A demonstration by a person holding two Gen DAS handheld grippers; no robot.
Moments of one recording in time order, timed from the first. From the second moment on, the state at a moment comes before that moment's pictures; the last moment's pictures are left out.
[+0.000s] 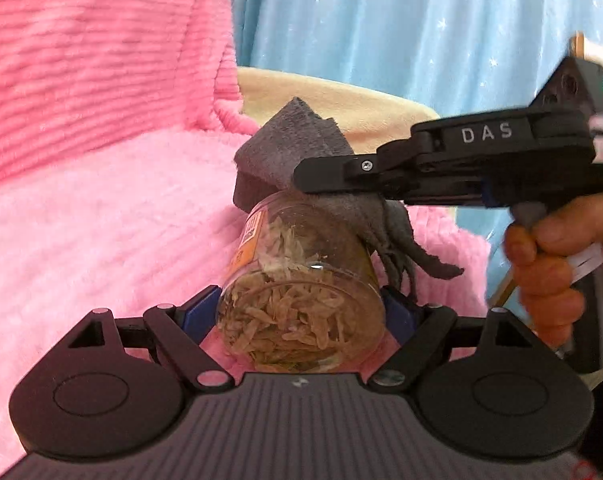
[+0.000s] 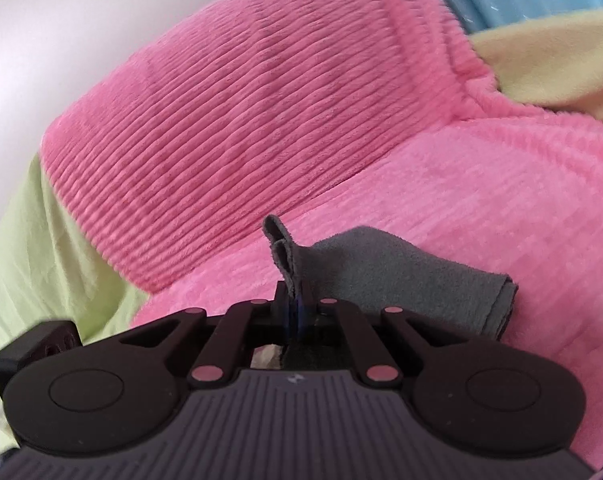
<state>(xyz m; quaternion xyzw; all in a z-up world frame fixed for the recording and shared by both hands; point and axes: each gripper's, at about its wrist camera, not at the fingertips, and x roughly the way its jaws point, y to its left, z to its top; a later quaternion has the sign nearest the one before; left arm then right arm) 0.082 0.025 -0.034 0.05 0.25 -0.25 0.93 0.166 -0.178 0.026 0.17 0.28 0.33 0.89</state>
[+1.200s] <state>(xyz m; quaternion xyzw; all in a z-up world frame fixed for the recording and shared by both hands) 0.126 0.044 -0.028 -0.02 0.25 -0.24 0.94 0.170 -0.172 0.022 0.15 0.27 0.32 0.90</state>
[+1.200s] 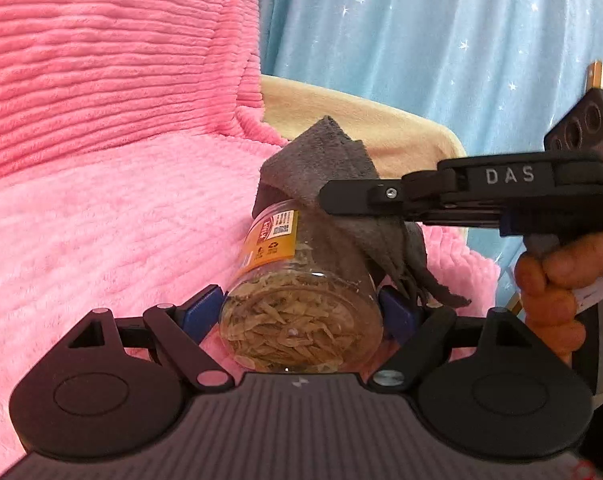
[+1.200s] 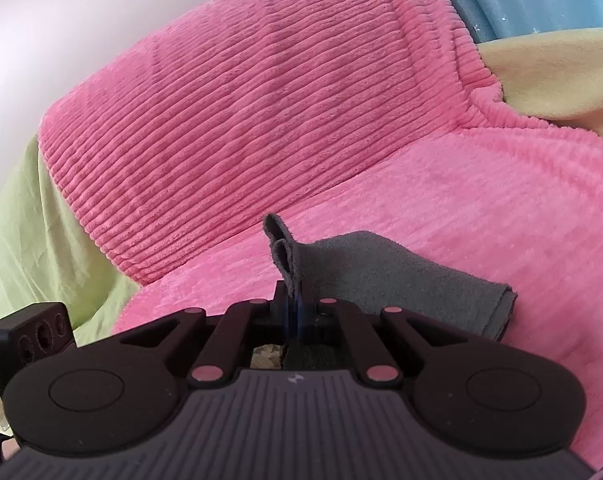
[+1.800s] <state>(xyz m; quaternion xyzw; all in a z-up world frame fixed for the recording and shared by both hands) 0.109 -0.006 -0.037 0.22 0.19 -0.21 0.93 0.162 -0.170 0.023 0.17 0.30 0.36 0.87</state>
